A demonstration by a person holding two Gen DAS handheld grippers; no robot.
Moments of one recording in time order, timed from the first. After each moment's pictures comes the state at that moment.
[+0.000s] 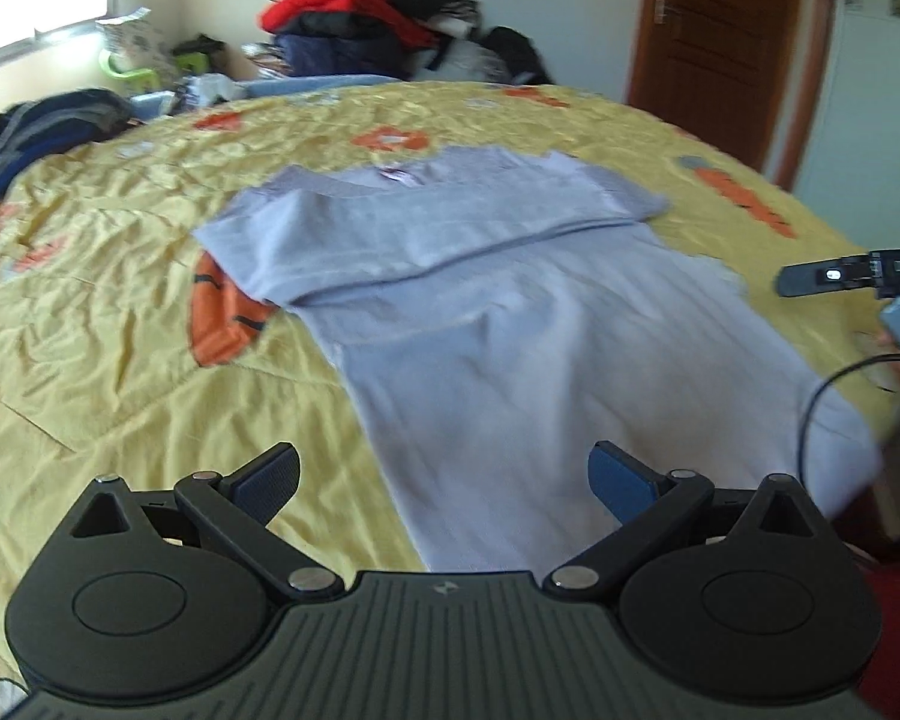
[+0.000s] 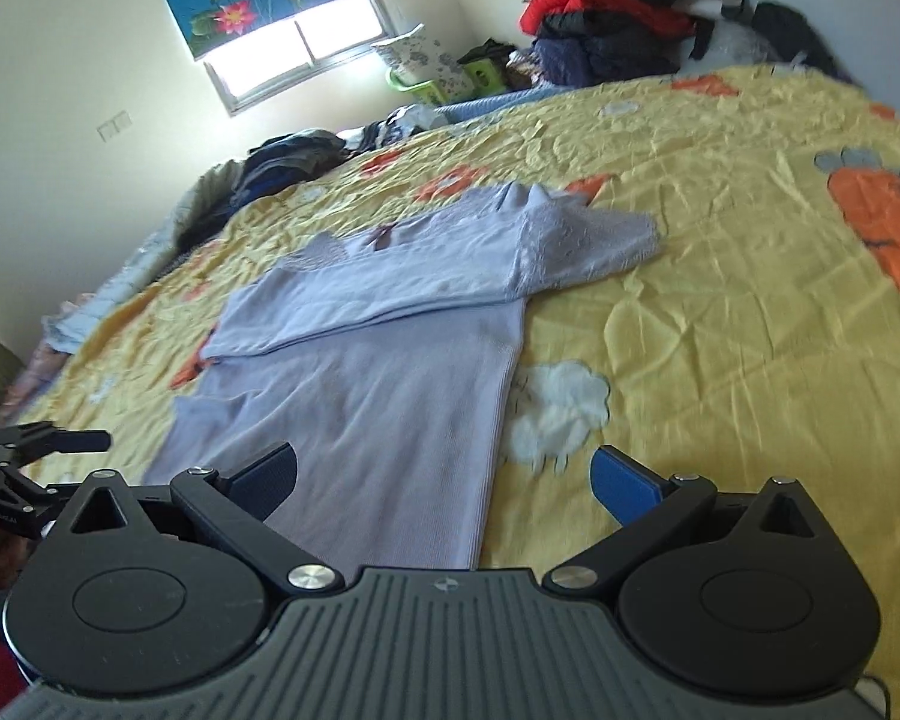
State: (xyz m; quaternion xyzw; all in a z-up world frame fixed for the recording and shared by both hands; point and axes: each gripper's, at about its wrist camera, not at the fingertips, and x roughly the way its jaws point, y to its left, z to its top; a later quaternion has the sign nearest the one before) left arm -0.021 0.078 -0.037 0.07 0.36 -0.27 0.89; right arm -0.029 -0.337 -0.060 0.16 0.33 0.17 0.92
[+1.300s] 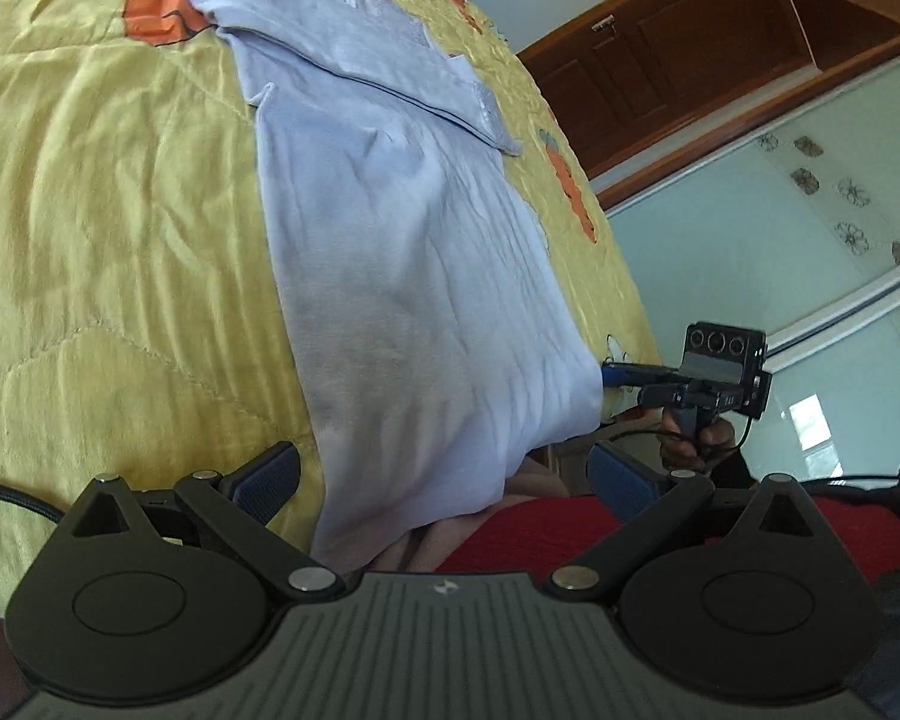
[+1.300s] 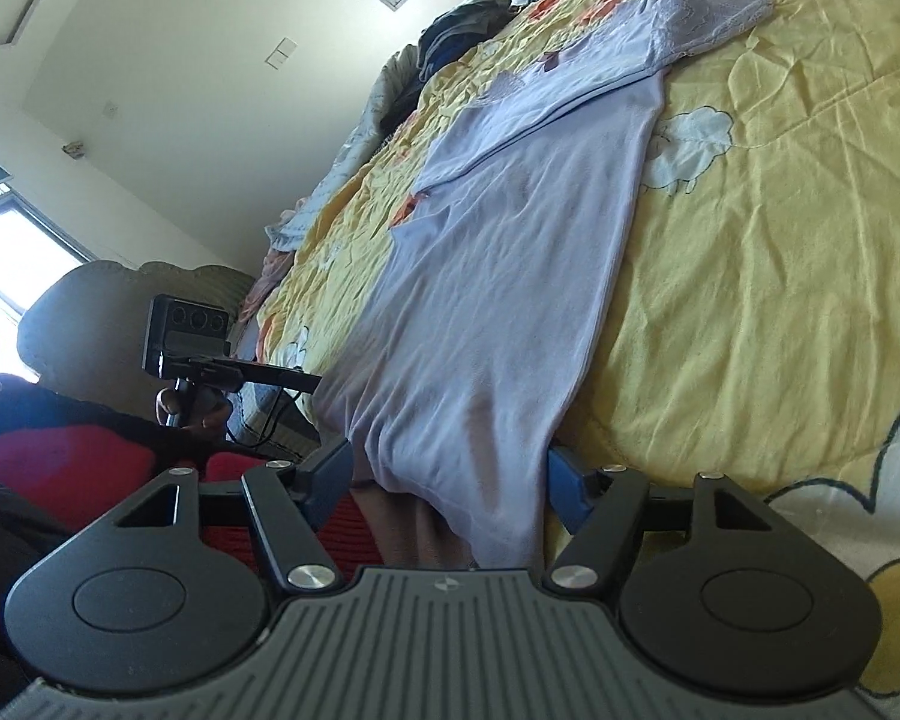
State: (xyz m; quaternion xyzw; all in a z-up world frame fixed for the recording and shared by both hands) left arm -0.025 0.145 -0.074 -0.20 0.51 -0.43 0.72; right arm -0.076 -0.374 -0.088 0.26 0.42 0.40 0.77
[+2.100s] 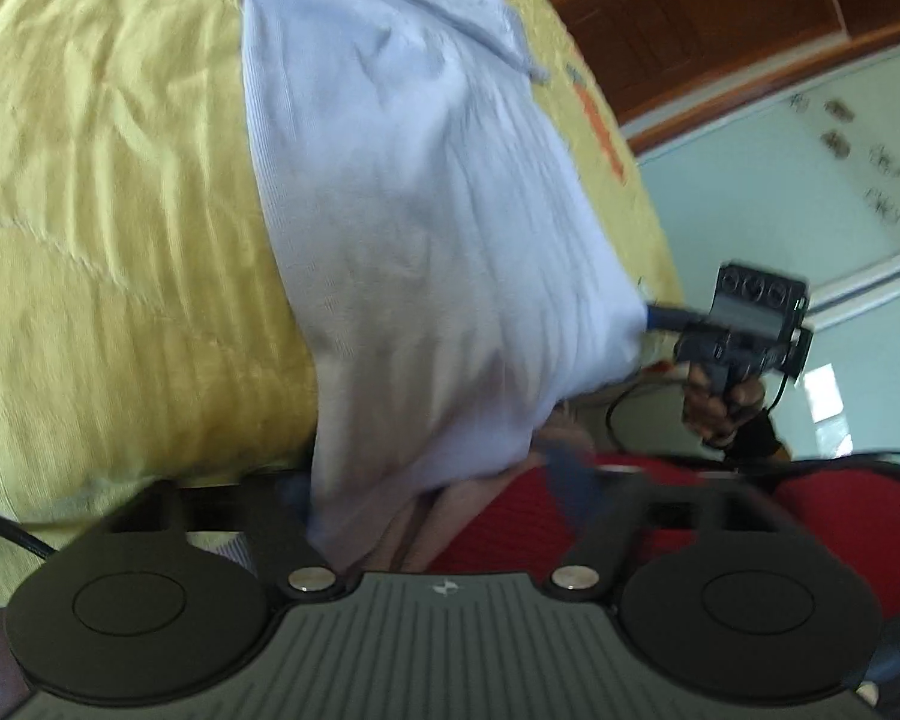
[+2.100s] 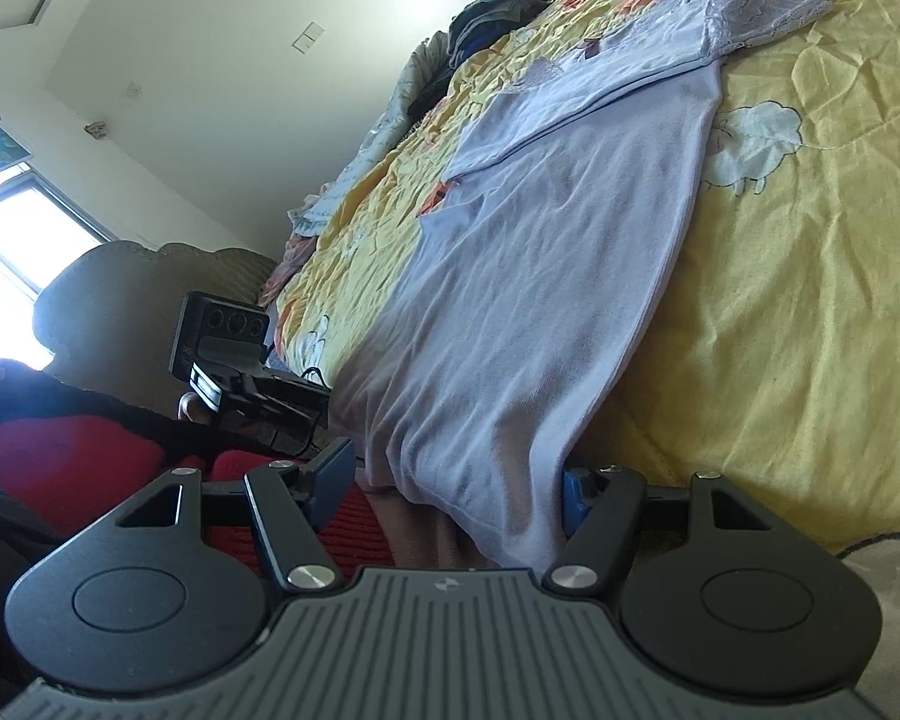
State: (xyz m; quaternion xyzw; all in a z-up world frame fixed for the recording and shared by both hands) left arm -0.030 0.116 -0.104 -0.18 0.57 -0.42 0.69; right arm -0.067 -0.352 -0.090 0.25 0.41 0.43 0.77
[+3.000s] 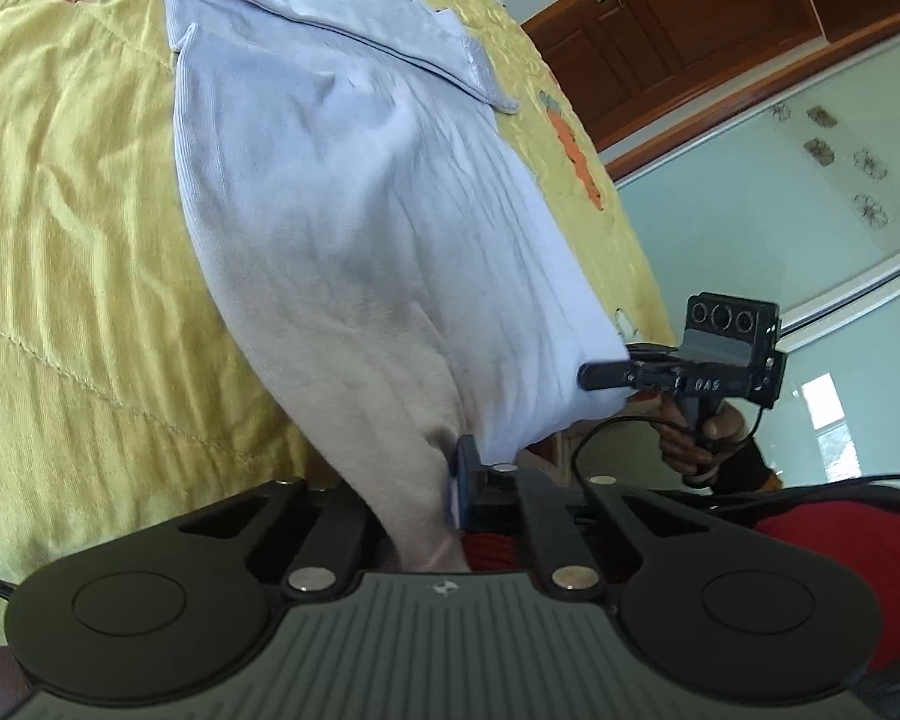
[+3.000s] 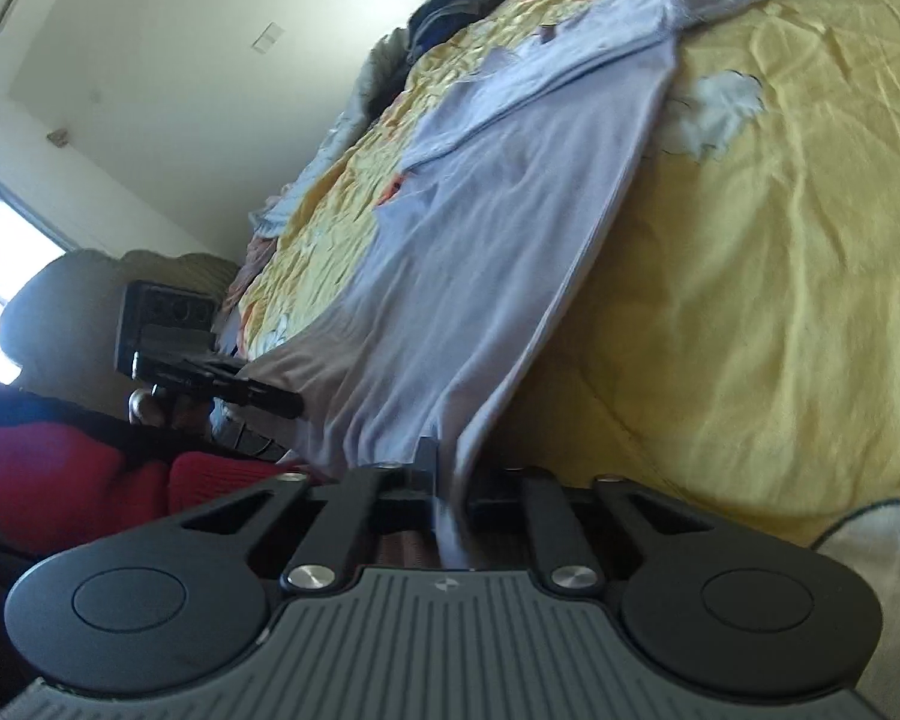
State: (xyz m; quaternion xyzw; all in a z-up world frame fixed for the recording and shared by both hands) left arm -0.027 0.099 -0.090 -0.18 0.53 -0.42 0.72; right arm -0.072 -0.351 -0.103 0.26 0.43 0.38 0.78
